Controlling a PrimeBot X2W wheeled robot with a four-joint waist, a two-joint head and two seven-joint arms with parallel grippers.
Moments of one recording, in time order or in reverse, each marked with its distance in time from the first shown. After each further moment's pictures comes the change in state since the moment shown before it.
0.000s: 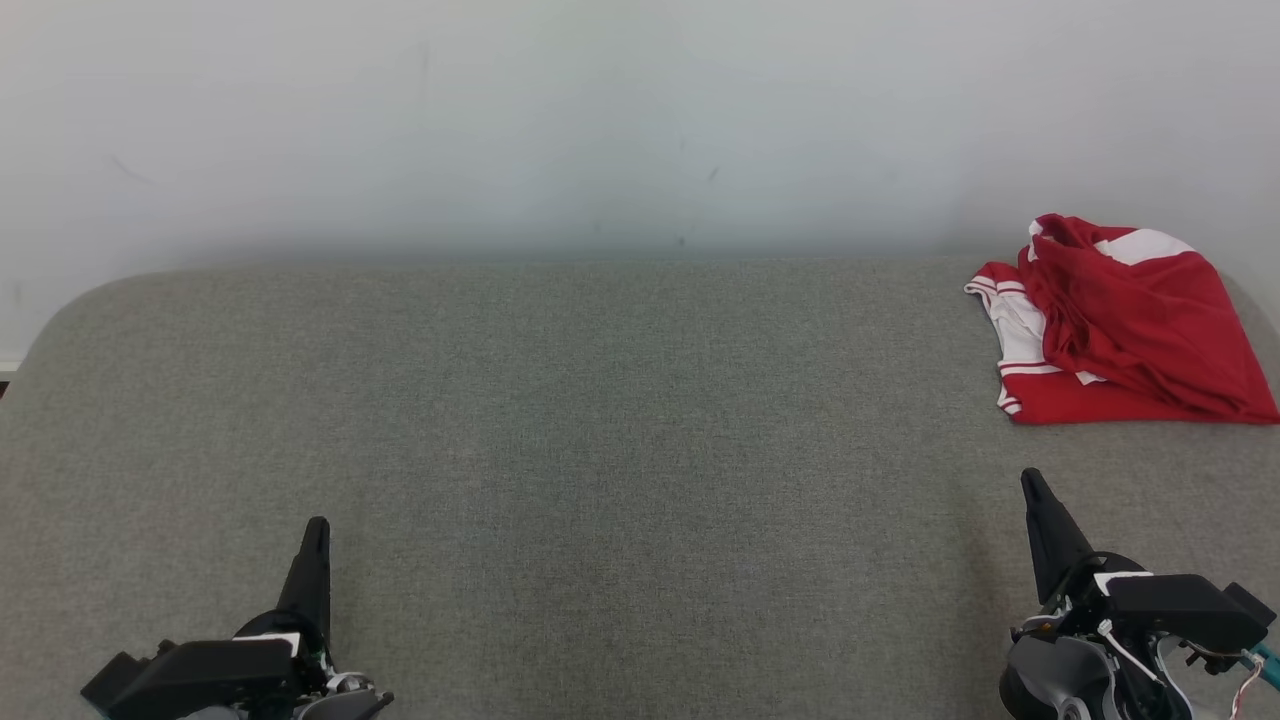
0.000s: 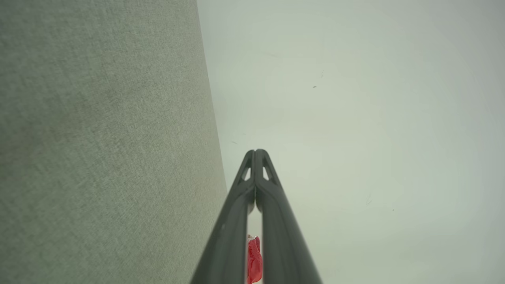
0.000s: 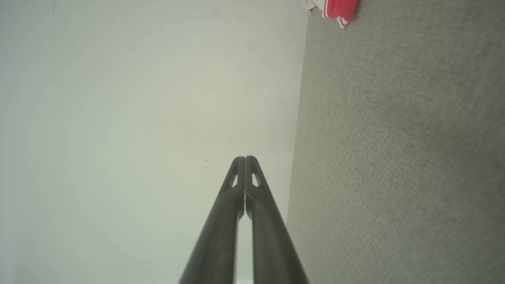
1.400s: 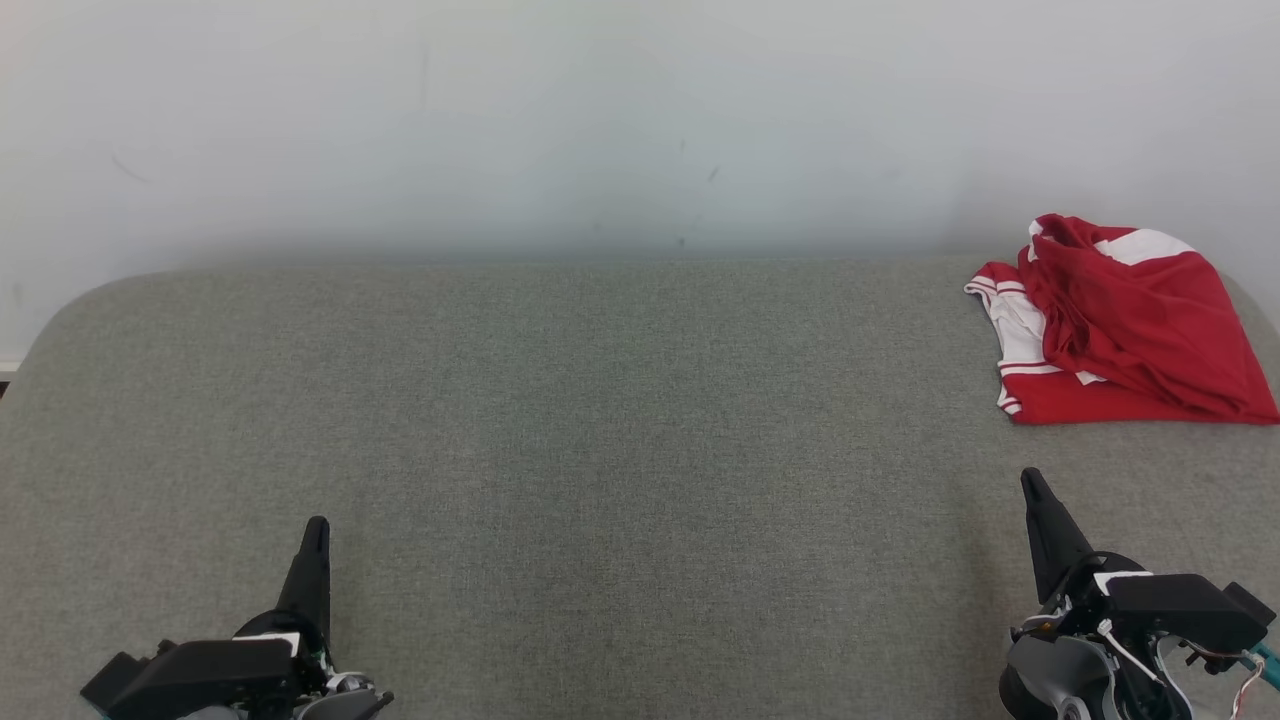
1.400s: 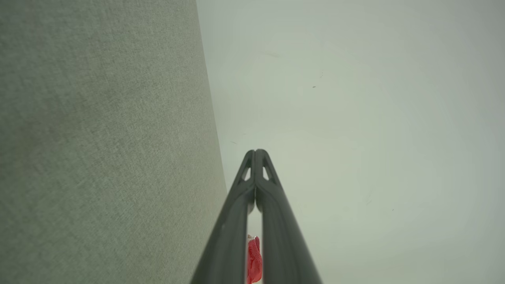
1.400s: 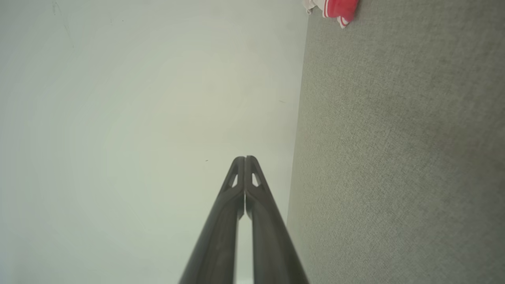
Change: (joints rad) left arm 0.000 0.000 0.000 0.000 0.000 -0.001 0.000; right arm -0.001 0.000 0.000 0.001 0.001 0.000 0.000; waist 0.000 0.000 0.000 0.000
